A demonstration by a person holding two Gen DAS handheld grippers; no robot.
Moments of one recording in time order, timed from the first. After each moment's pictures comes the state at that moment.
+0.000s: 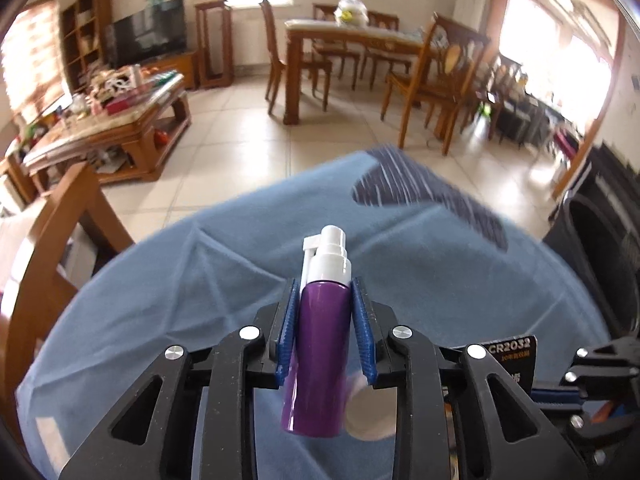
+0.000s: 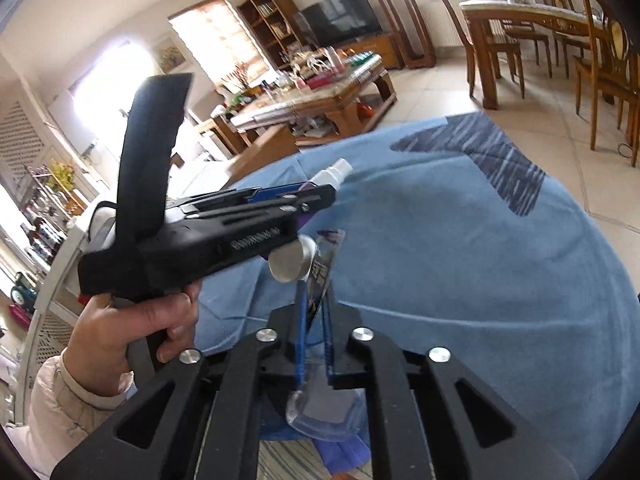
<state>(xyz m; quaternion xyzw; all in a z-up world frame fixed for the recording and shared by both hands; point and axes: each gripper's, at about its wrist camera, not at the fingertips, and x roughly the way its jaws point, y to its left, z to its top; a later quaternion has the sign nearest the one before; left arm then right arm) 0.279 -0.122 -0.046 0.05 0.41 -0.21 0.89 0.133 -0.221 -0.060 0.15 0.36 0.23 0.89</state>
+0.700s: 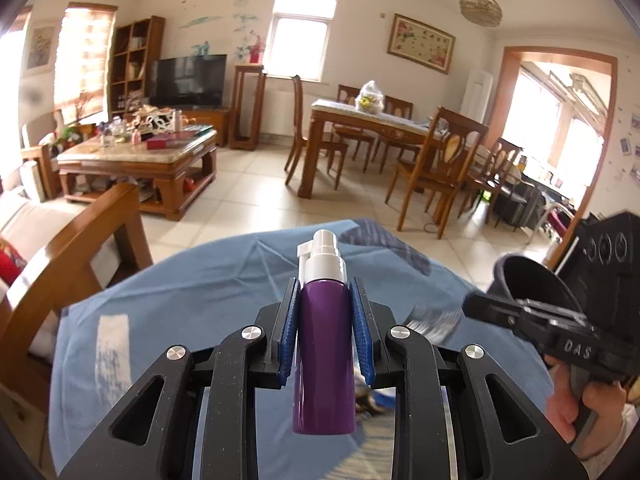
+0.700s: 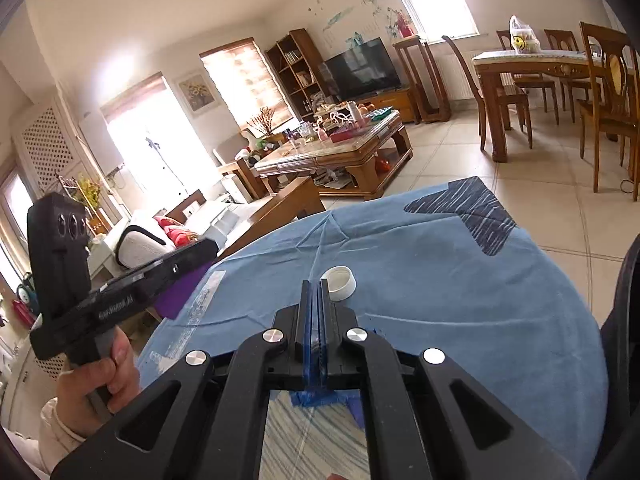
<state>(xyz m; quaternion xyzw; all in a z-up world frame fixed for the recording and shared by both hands) 0.121 -0.060 0.031 -0.03 0.29 -0.19 0.94 0.078 -0.244 -0.014 0.15 0.27 0.25 0.92</state>
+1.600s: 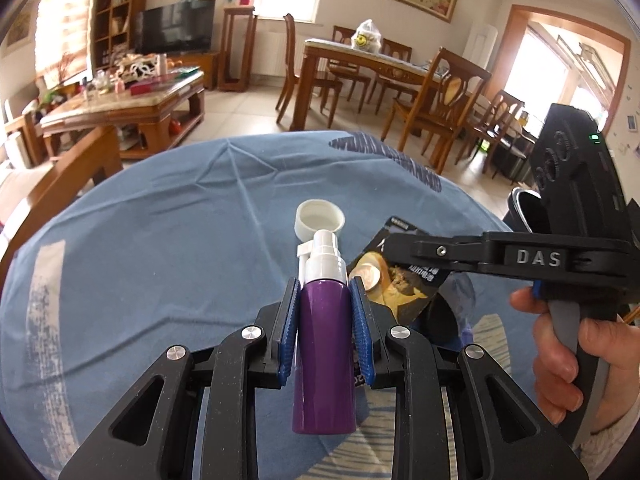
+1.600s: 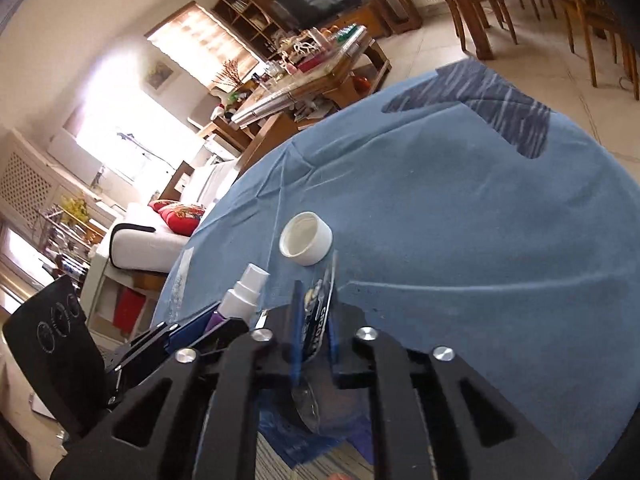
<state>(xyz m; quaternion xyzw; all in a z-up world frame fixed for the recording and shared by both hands) 0.148 -0.091 -0.053 -0.02 0.40 -0.20 0.90 0.152 -0.235 -0.083 0.23 0.41 0.24 0.85</state>
